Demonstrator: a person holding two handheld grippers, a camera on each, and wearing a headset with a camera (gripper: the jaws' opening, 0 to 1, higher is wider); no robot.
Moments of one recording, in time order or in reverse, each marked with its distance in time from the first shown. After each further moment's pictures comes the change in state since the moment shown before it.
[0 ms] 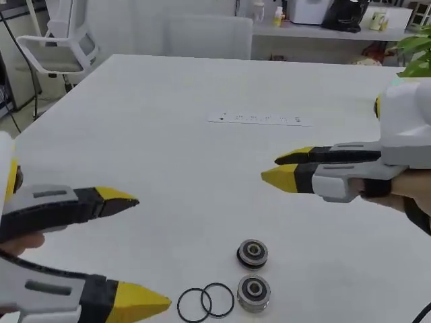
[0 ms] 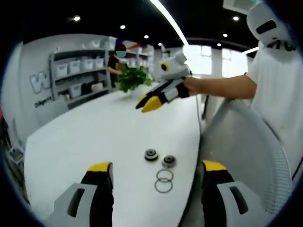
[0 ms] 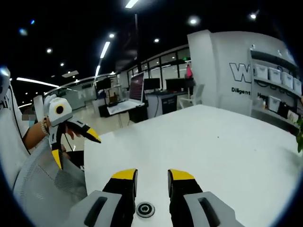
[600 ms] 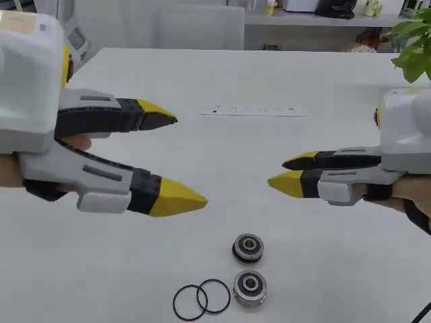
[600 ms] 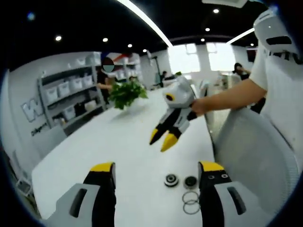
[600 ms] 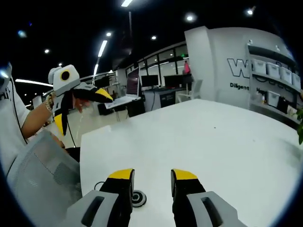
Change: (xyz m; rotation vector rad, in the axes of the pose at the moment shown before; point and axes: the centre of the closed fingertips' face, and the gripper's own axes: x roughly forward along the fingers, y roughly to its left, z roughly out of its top) left arm 0.043 0.035 0.065 0.167 -0.049 -0.039; right arm 0.002 -0.016 -0.043 0.016 0.043 0.014
